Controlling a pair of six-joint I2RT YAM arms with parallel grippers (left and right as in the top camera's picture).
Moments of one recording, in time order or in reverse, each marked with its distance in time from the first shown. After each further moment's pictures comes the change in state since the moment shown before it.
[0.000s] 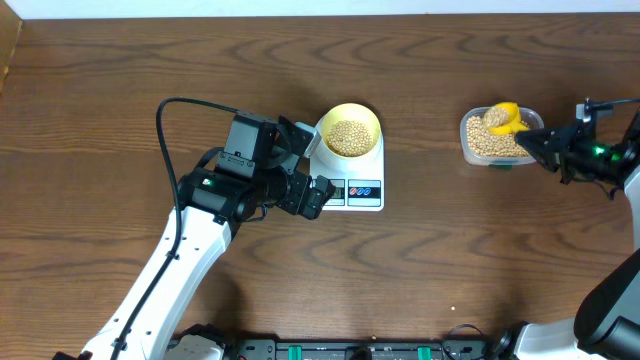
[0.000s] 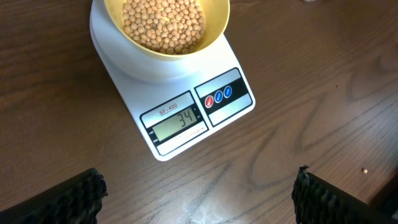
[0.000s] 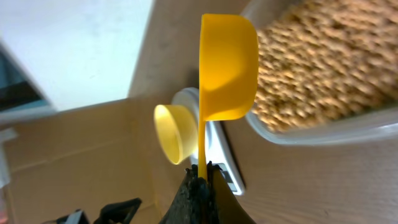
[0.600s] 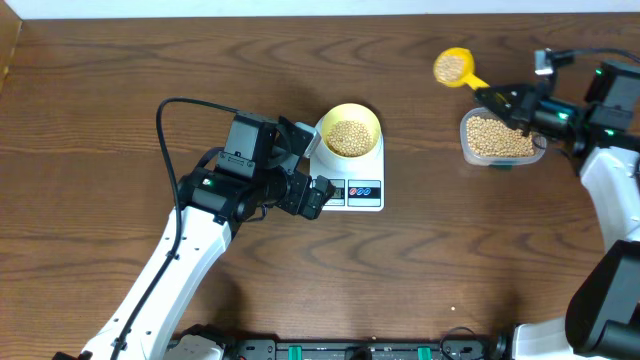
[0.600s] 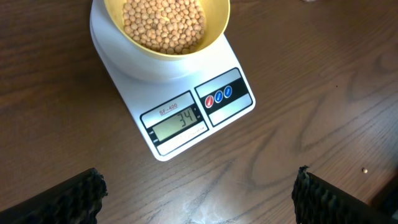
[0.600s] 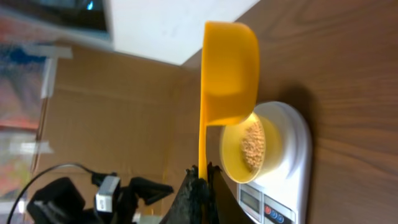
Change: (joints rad) left arm 0.000 0.000 0.000 -0.001 0.000 0.000; right arm 0.251 0.001 -0.010 0.567 -0.198 0.232
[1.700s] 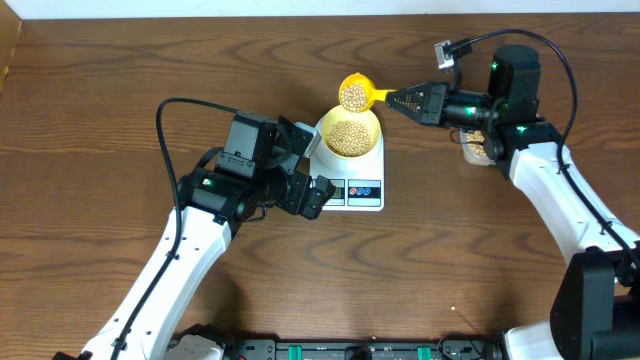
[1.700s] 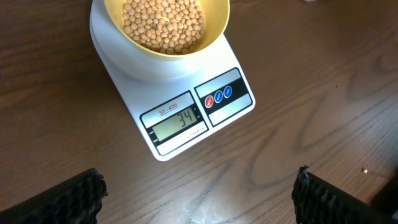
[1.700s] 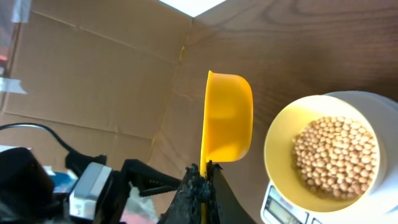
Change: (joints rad) left arm 0.000 0.000 0.000 0.001 0.000 0.000; right arm 0.365 0.001 -0.001 0.159 0.190 0.043
